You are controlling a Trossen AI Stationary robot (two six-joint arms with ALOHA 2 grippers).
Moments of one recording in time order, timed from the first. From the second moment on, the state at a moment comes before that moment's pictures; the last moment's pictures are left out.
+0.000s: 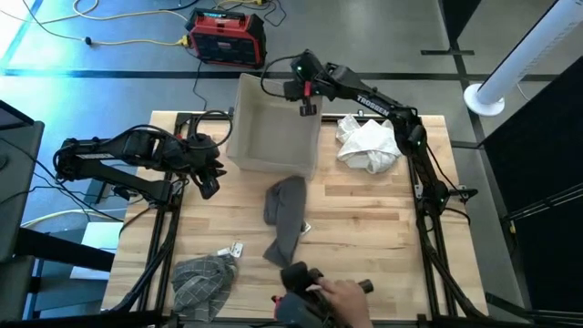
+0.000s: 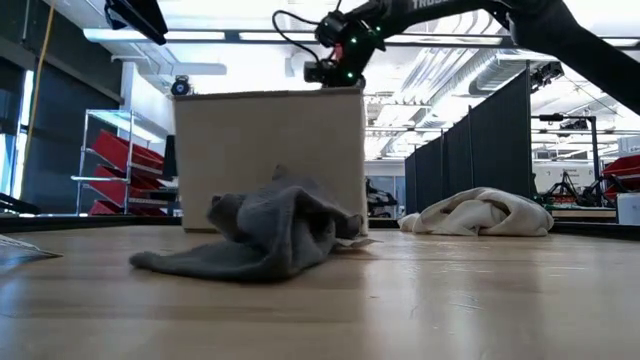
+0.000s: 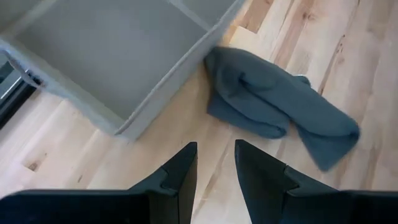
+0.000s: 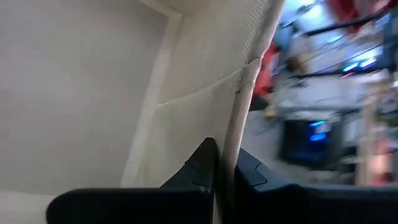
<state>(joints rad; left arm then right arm) -0.04 0.99 1.21 -1.16 -0.28 -0.46 -0.55 2.24 2.34 -0.85 0.24 -1.04</state>
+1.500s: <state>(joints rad) -0.04 0.99 1.21 -1.16 -0.33 -0.37 -0.28 1.87 2.34 -1.58 -0.04 -0.27</state>
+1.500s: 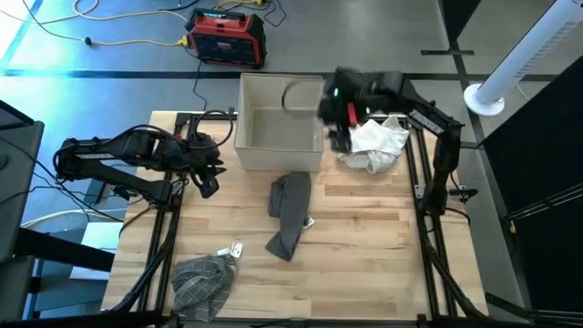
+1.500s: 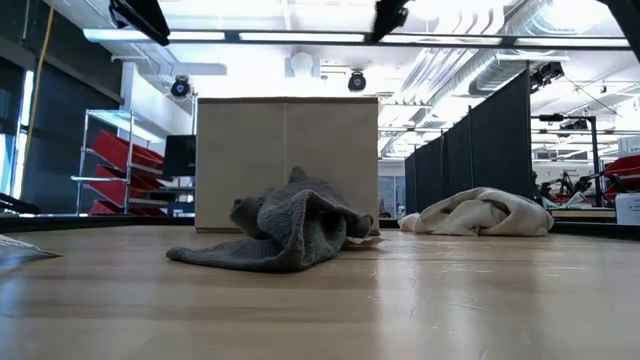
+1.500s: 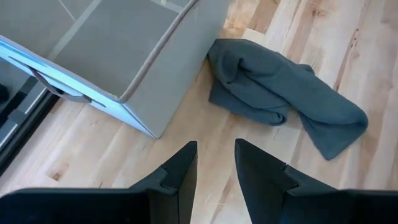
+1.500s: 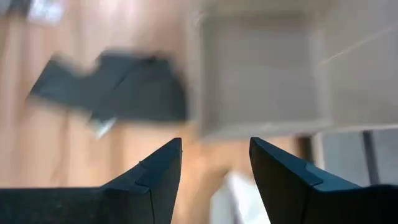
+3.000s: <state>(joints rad) -0.48 1.06 1.21 -1.16 -0.46 -0.78 0.15 1.77 0.94 -0.12 0.36 -0.73</state>
